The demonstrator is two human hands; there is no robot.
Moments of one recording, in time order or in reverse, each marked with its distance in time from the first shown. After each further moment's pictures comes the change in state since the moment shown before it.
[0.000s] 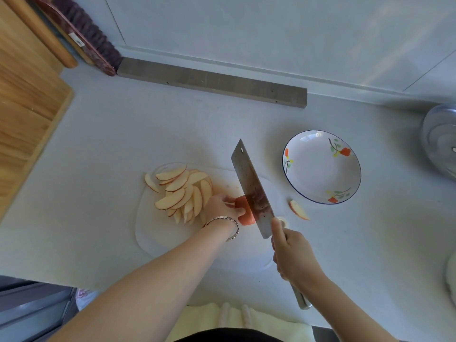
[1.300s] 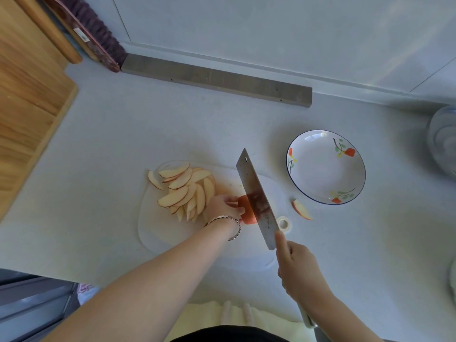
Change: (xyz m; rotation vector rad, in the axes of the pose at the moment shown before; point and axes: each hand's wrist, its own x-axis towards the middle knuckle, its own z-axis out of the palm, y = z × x) left_hand -0.016 0.011 0.000 -0.219 -0.026 -0.103; right_hand -0.017 0.010 0.005 -0.141 0.003 0.034
